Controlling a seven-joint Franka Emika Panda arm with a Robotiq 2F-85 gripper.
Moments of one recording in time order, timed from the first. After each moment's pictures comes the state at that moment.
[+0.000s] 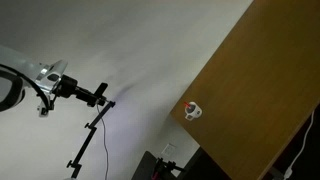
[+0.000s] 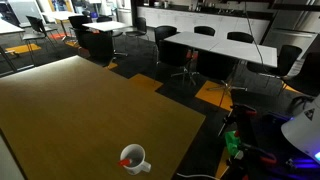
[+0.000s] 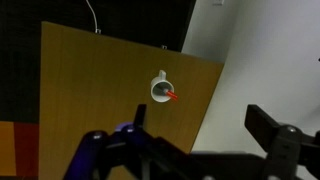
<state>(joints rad) 0.06 -0.78 0.10 -2.45 0.24 1.82 0.16</state>
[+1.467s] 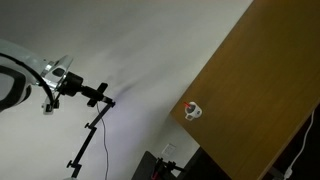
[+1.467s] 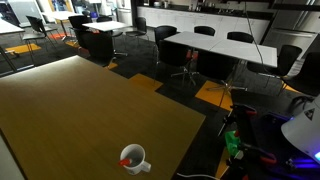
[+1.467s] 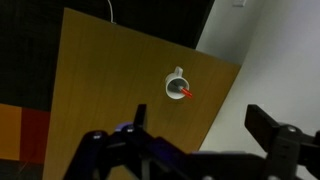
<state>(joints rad) 0.04 -0.74 0.04 -2.45 0.15 1.84 0.03</state>
